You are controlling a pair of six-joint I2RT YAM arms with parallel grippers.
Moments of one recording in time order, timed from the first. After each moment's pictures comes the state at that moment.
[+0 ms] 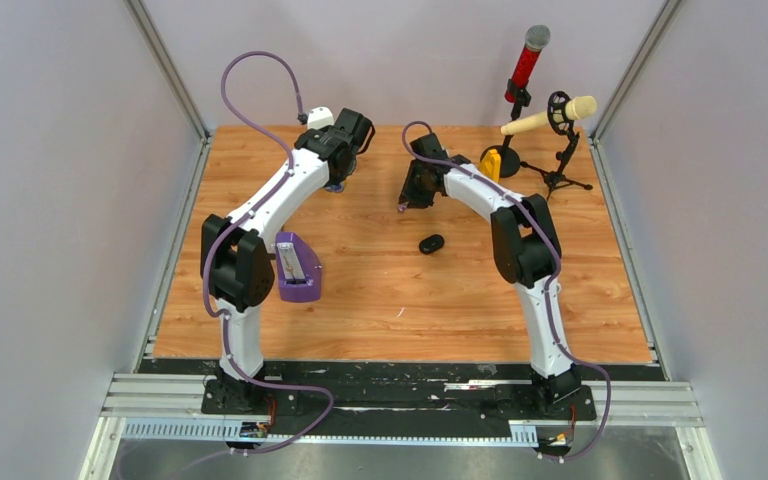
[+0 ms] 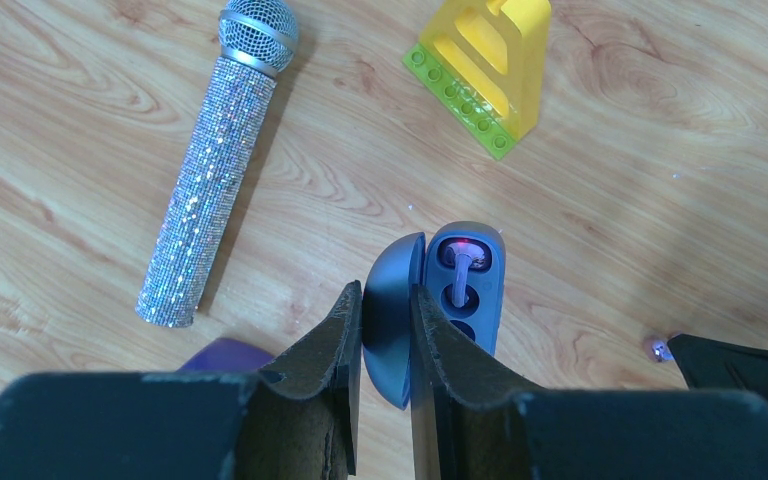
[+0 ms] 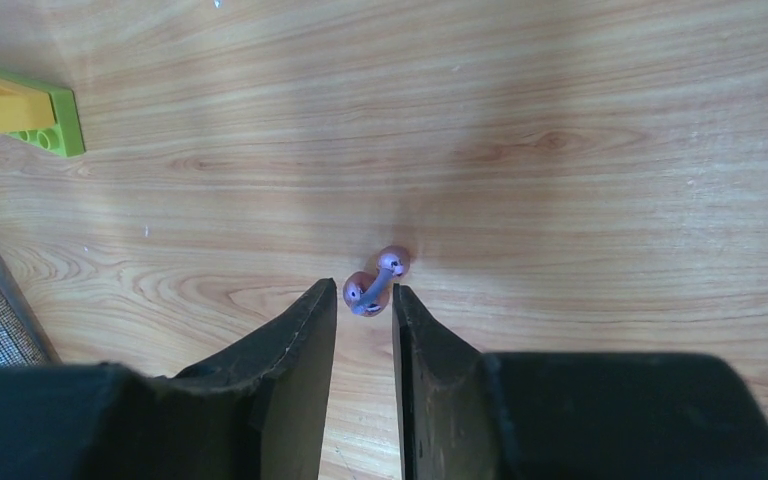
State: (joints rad) left arm -0.50 1.98 1.90 -0.97 -0.68 -0.77; right arm 0.46 2.31 1.89 -0.53 -0.05 0.74
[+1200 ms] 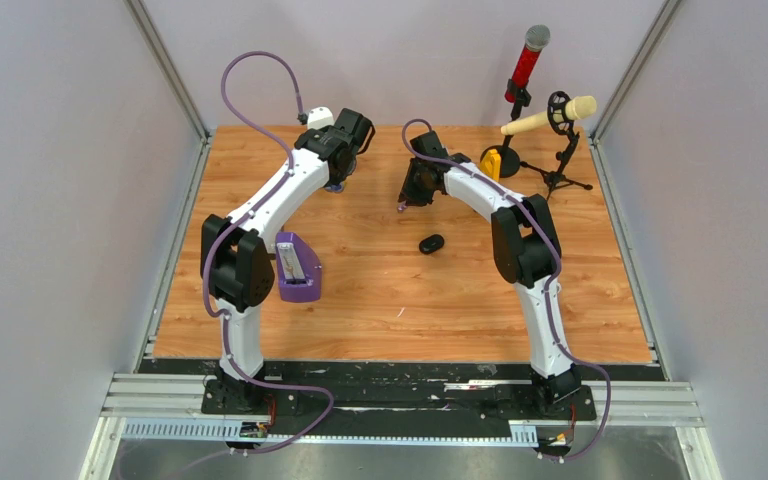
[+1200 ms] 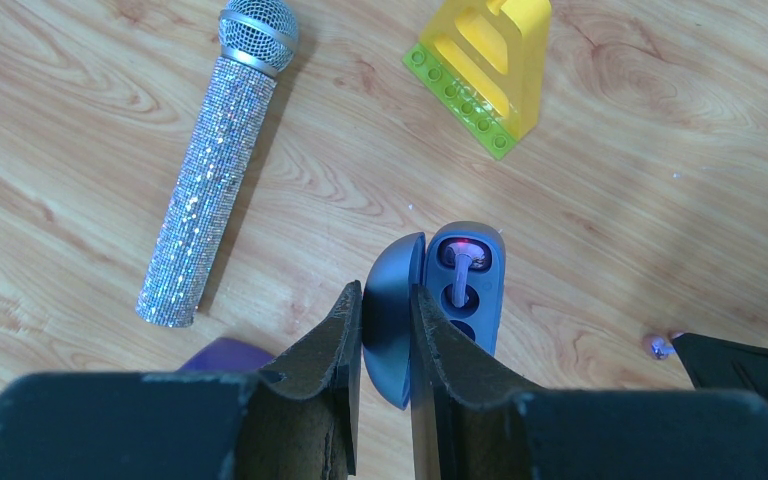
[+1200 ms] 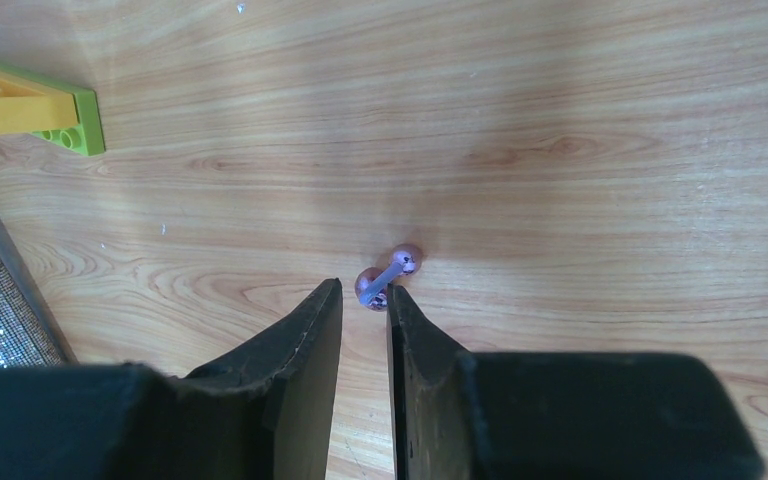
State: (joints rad) left arm -0.50 1.98 1.90 -0.97 -0.68 -0.77; right arm 0.46 2.31 1.90 -0.53 -0.06 0.74
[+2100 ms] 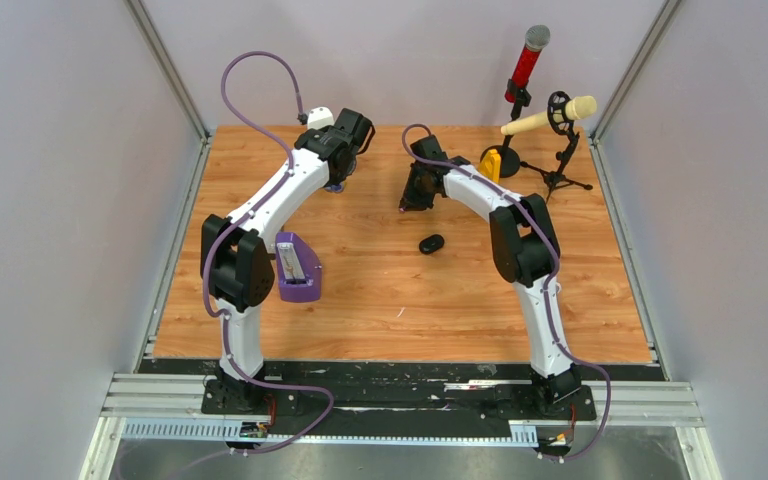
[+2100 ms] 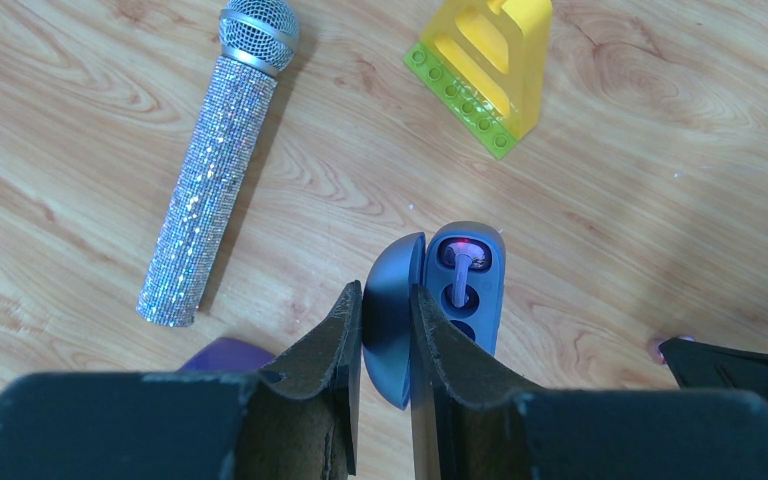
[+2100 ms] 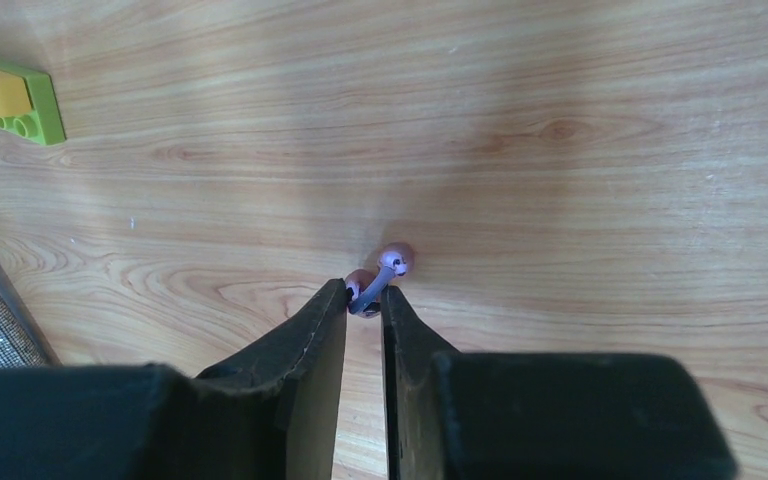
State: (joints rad) left arm -0.50 1.98 1.90 -0.97 -0.68 -0.77; right arm 0.46 2.32 1.88 -0.53 -0.08 0.74
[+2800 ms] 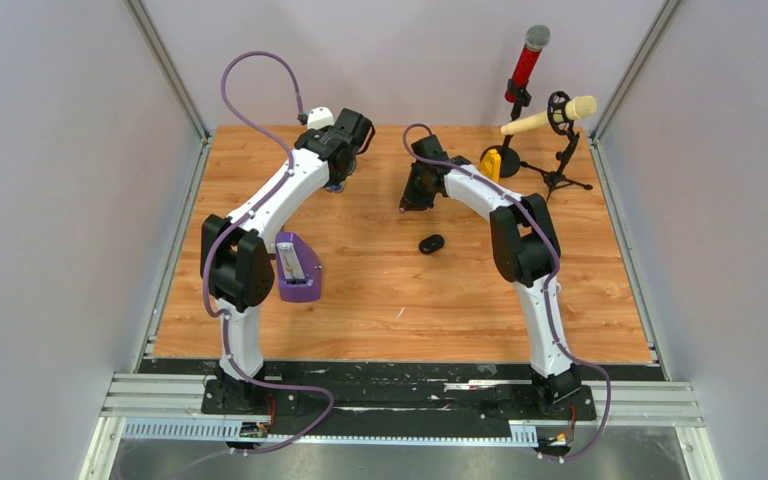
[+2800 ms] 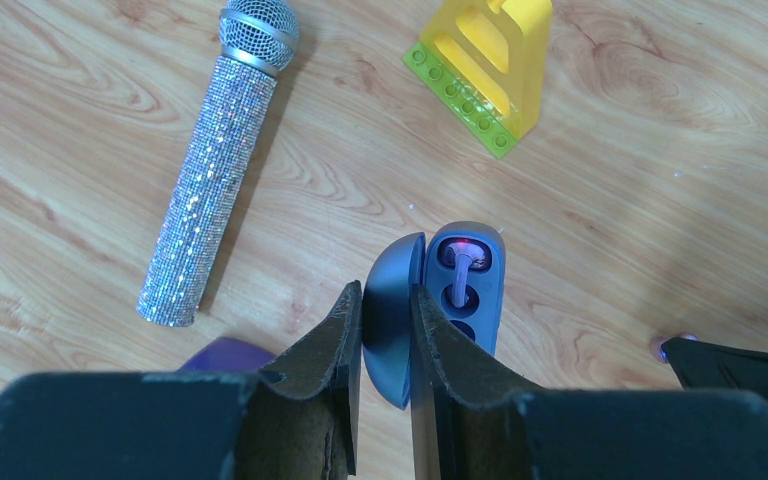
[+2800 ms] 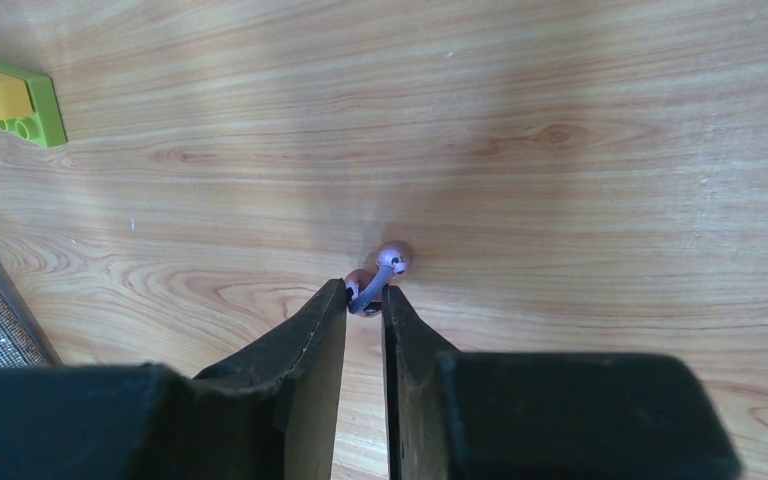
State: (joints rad) left arm -0.50 1.98 1.90 -0.97 -0.68 -0.77; right arm 0.45 2.32 1.88 -0.53 -0.08 0.74
